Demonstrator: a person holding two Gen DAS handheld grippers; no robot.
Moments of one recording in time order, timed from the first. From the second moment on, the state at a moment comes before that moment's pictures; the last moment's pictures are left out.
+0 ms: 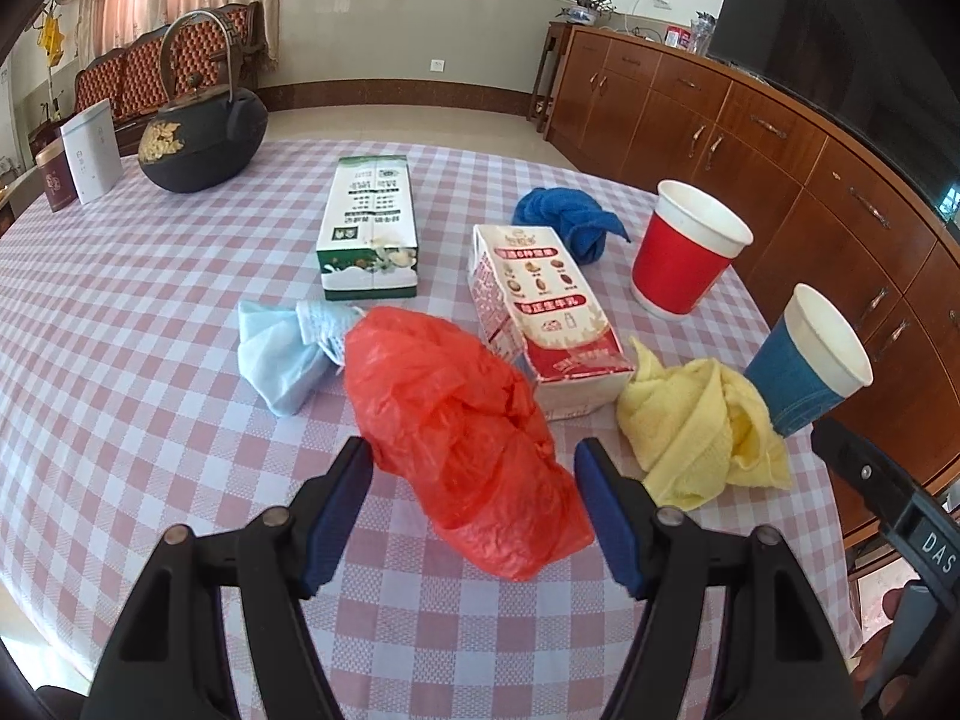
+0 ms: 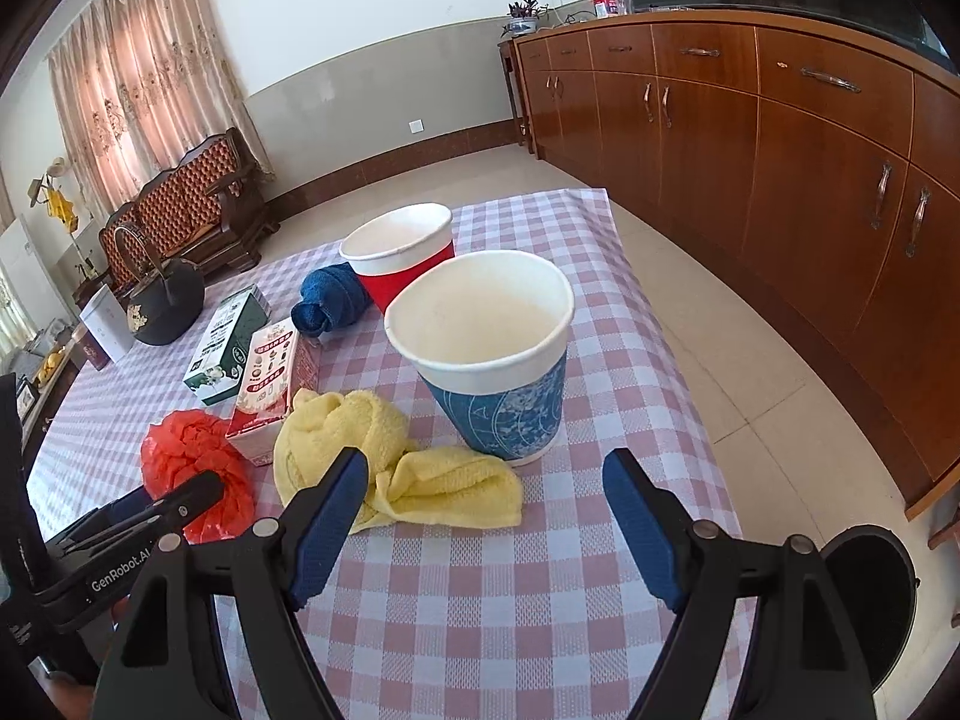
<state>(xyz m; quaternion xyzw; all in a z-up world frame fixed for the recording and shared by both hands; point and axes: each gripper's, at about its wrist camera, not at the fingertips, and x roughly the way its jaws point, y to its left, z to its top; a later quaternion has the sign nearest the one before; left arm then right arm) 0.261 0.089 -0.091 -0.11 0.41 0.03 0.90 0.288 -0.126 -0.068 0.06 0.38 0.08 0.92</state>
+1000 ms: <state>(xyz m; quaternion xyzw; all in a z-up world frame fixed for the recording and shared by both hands) 0.282 0.090 -0.072 -0.14 0.33 0.00 0.93 0.346 -0.119 -0.081 0.07 0.36 0.10 0.92</state>
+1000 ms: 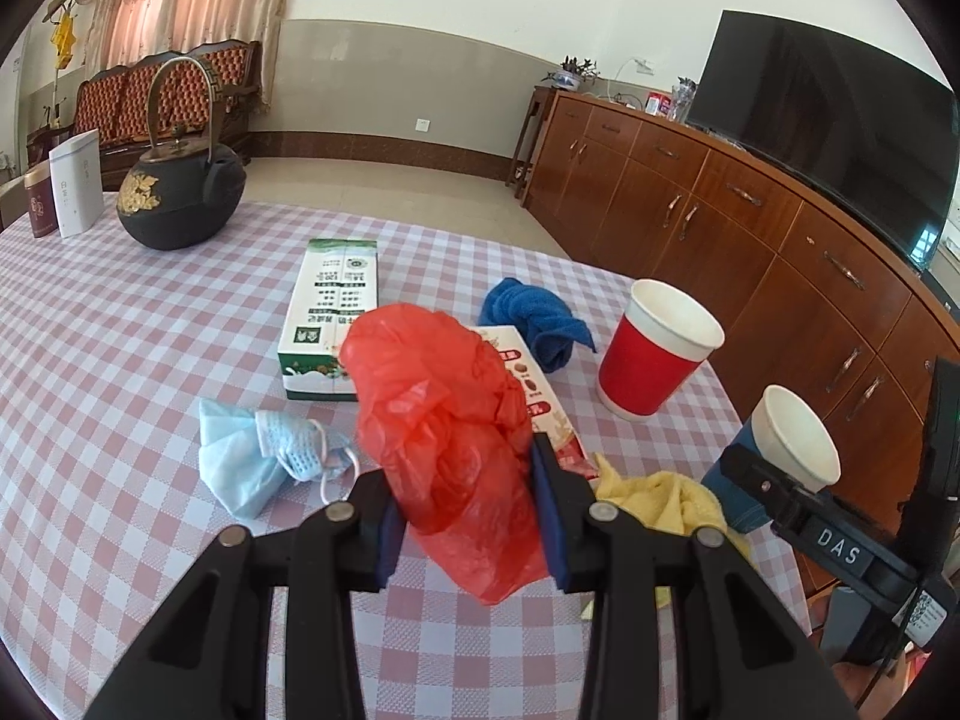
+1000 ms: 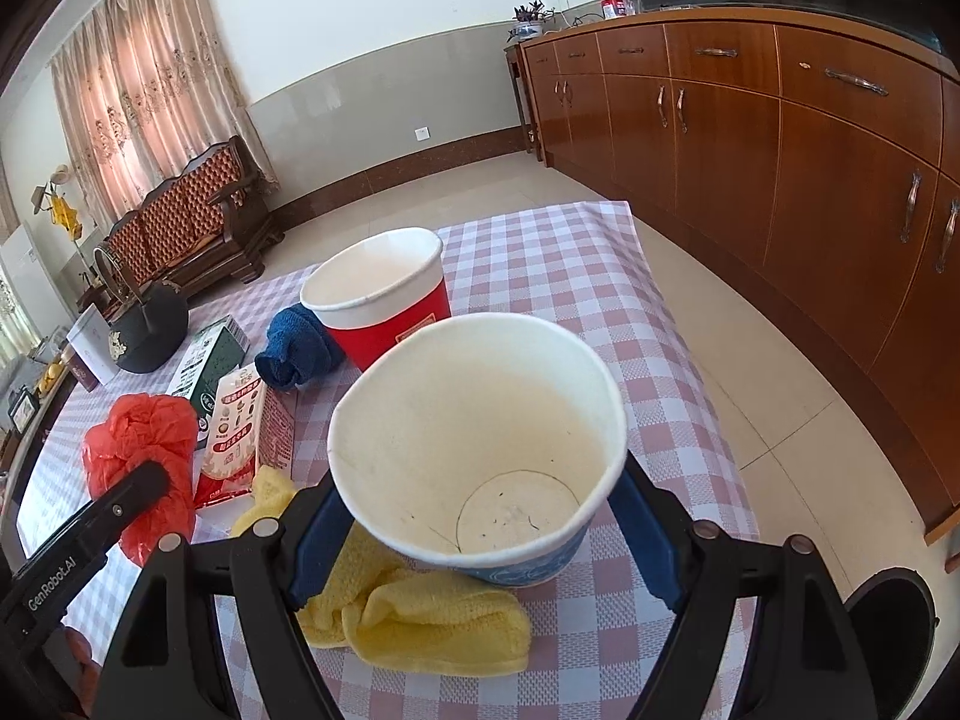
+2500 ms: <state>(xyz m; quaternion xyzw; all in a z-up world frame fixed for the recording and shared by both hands) 0.186 -0.116 -0.043 -0.06 0.35 -0.22 0.91 0.166 -0.282 -0.041 0.13 0.33 -0.02 0.94</state>
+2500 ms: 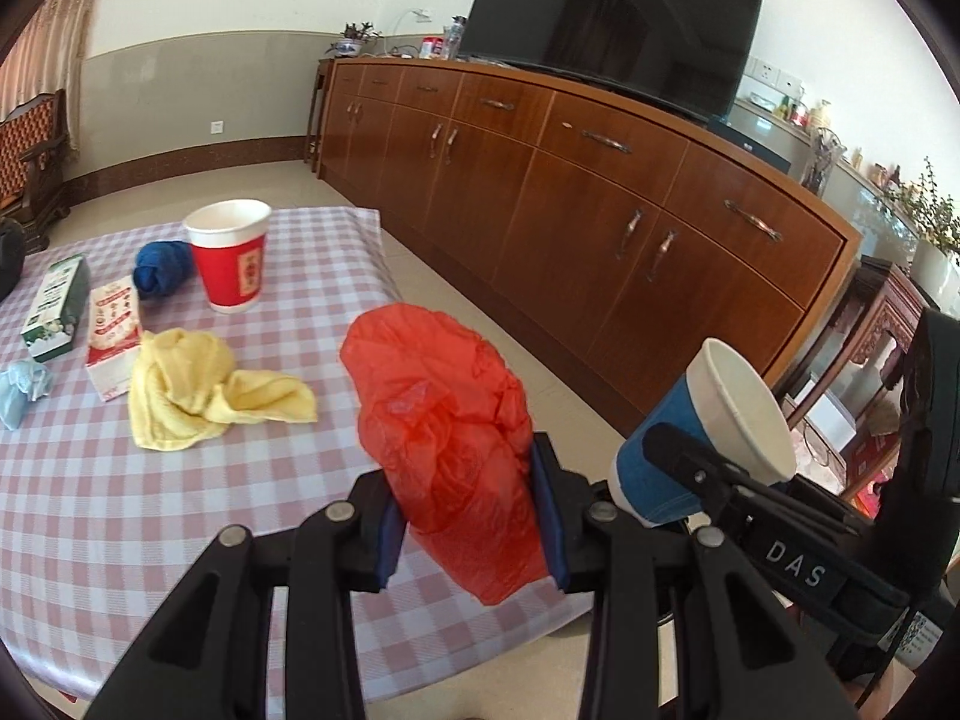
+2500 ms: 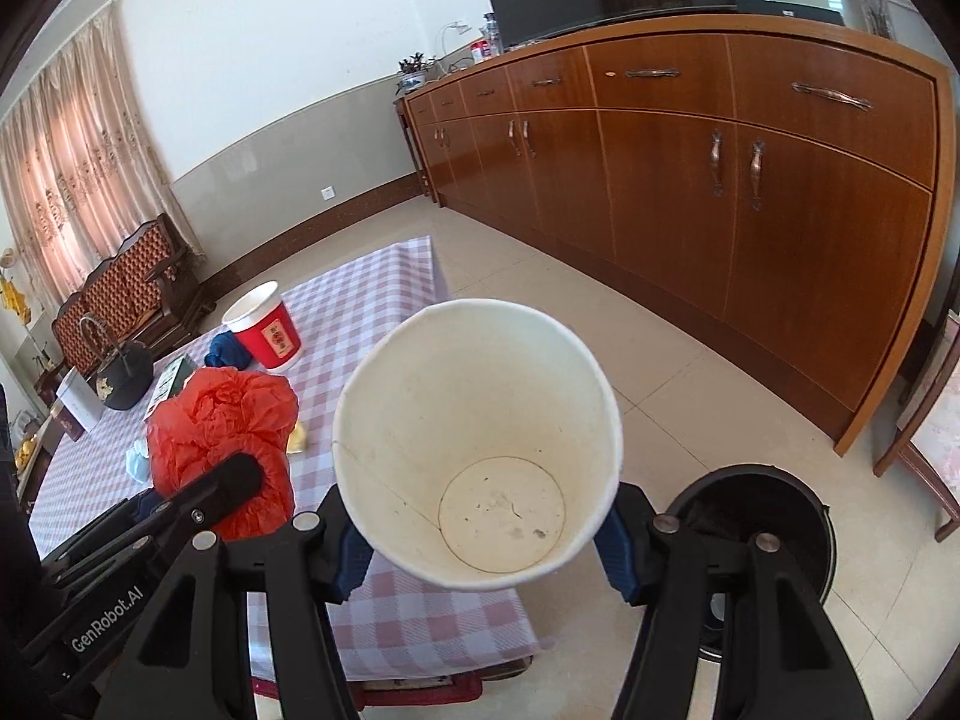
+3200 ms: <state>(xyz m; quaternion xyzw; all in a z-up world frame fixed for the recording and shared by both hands) 0.186 -0.297 -0.108 0.03 0.42 -0.34 0.84 0.101 -0.488 -0.108 0.22 0.37 -0.17 0.89</state>
